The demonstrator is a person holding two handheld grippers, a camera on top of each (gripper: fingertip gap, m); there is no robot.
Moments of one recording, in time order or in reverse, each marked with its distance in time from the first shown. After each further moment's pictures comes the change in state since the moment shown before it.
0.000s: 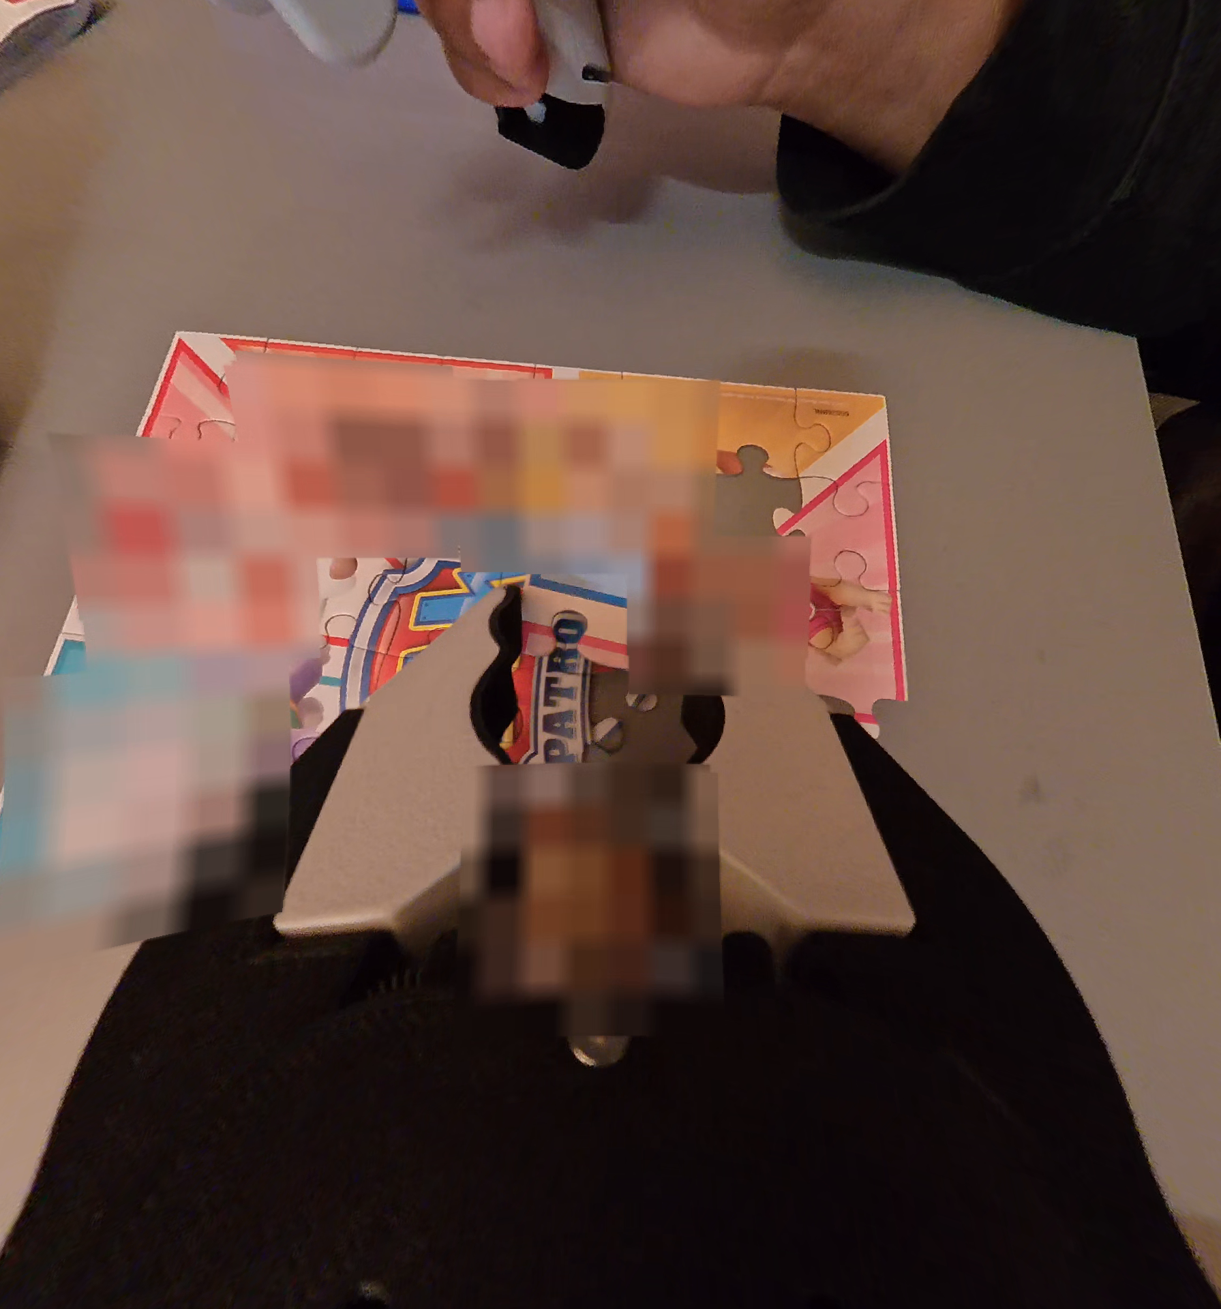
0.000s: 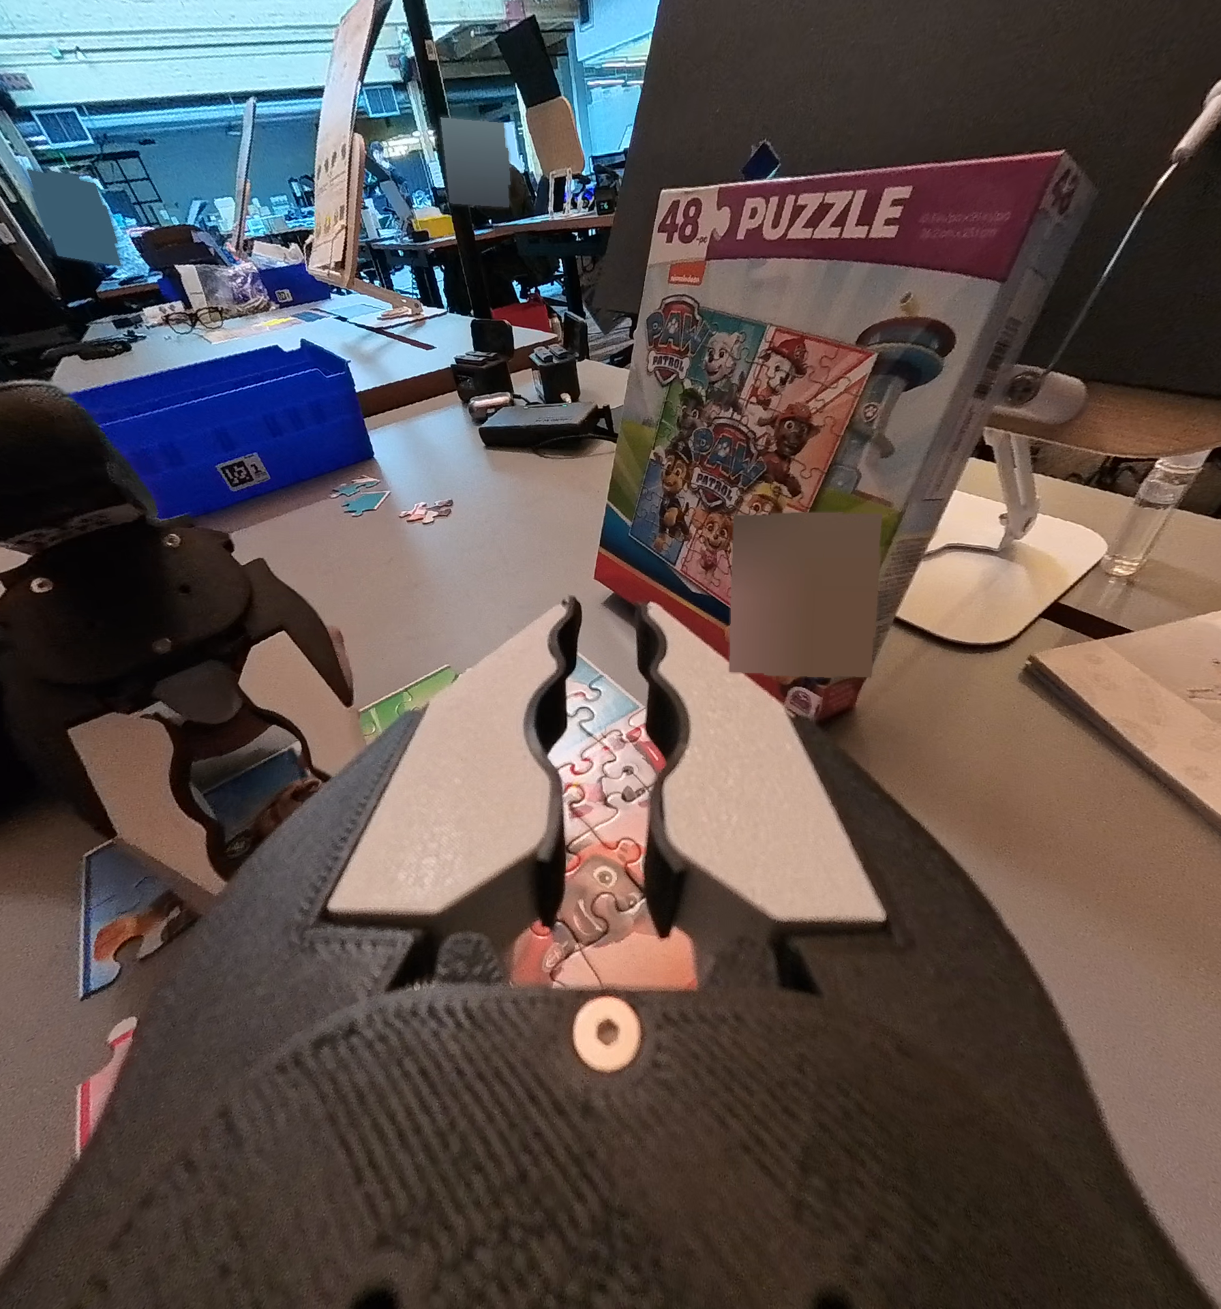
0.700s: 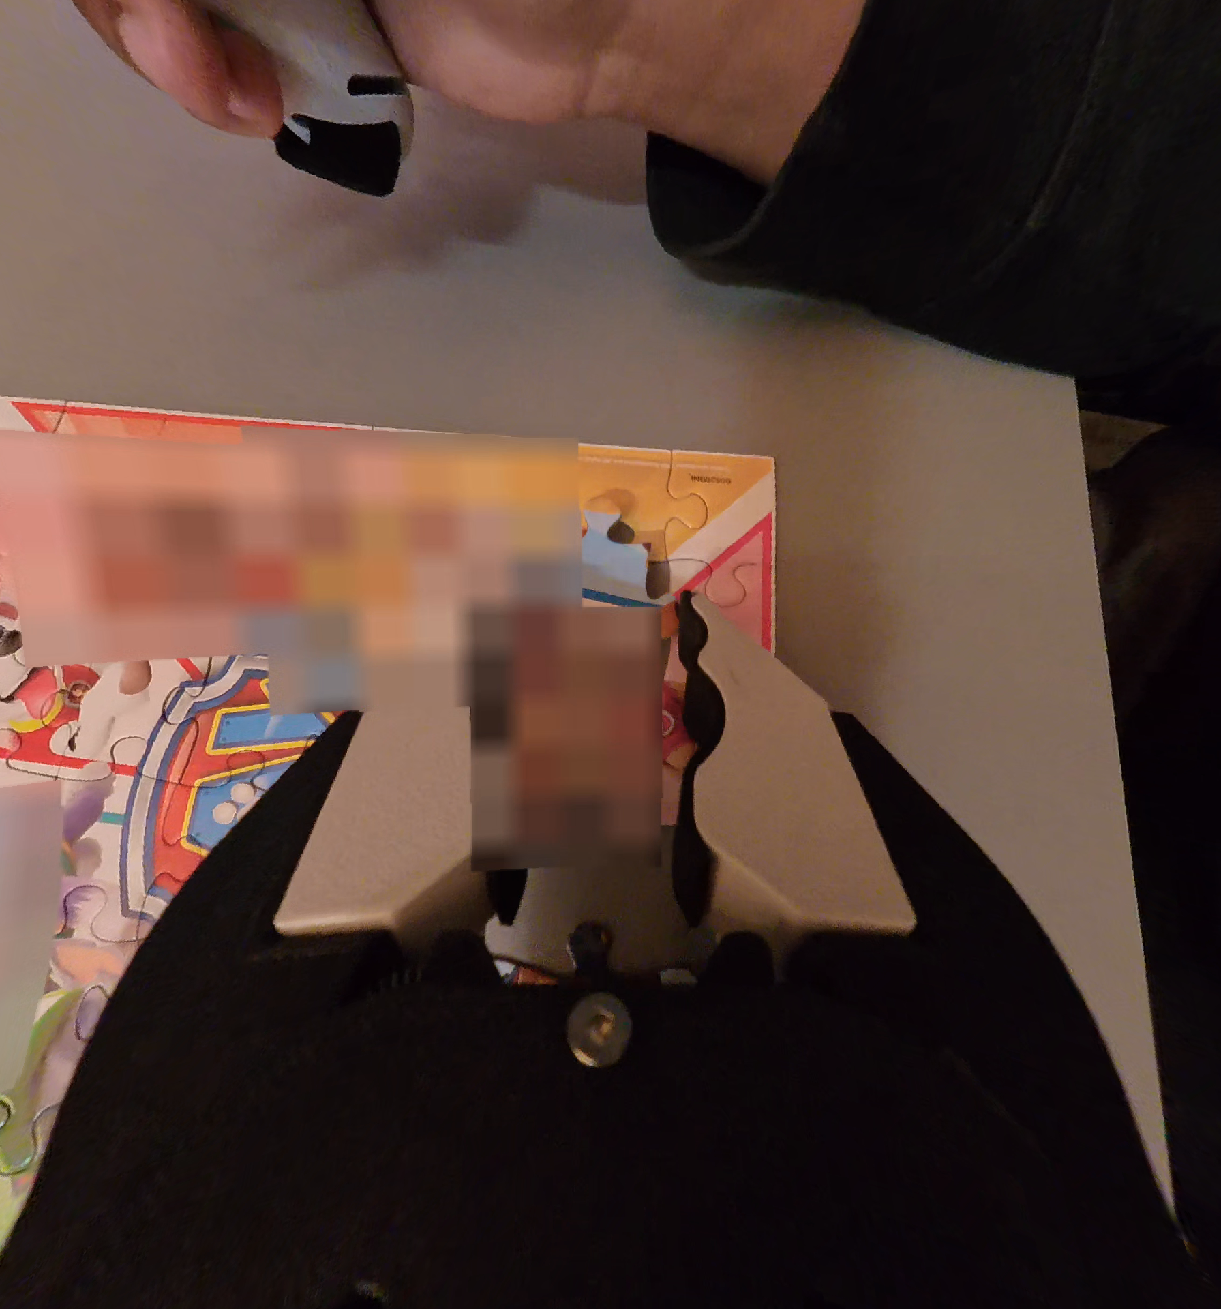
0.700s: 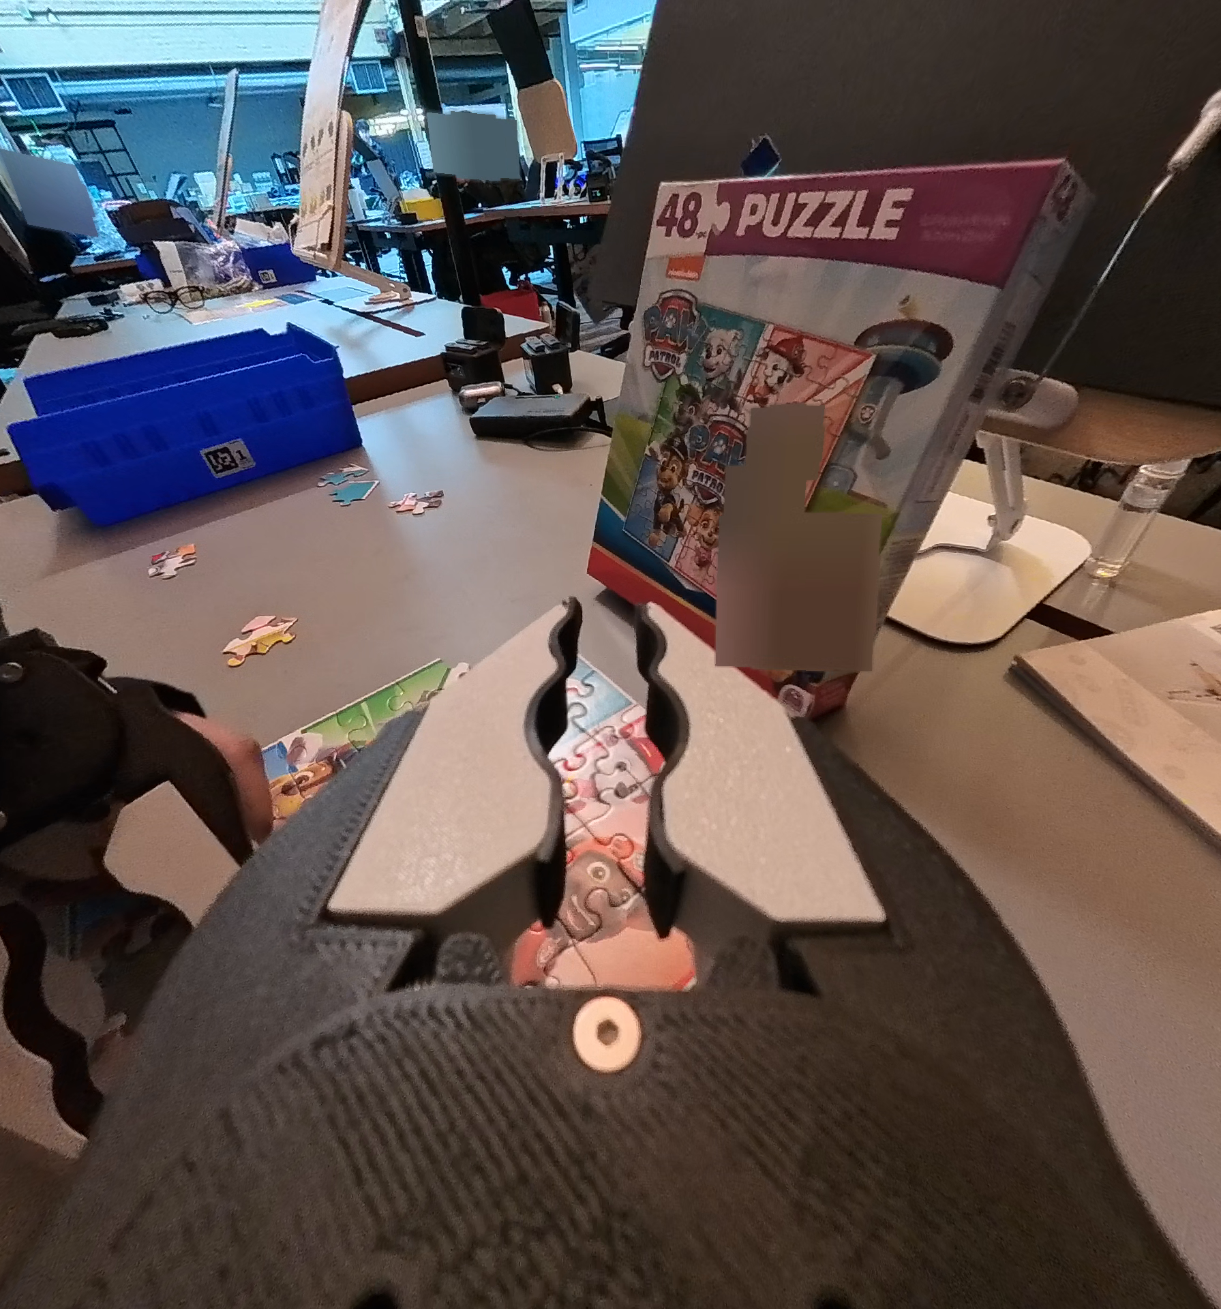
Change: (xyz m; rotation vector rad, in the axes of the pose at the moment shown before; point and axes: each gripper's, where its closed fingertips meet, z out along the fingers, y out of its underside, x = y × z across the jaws) left arm 0.049 -0.016 0.039 -0.046 -0.007 0.012; right arm 0.000 0.000 0.000 -0.014 0.015 -0.022
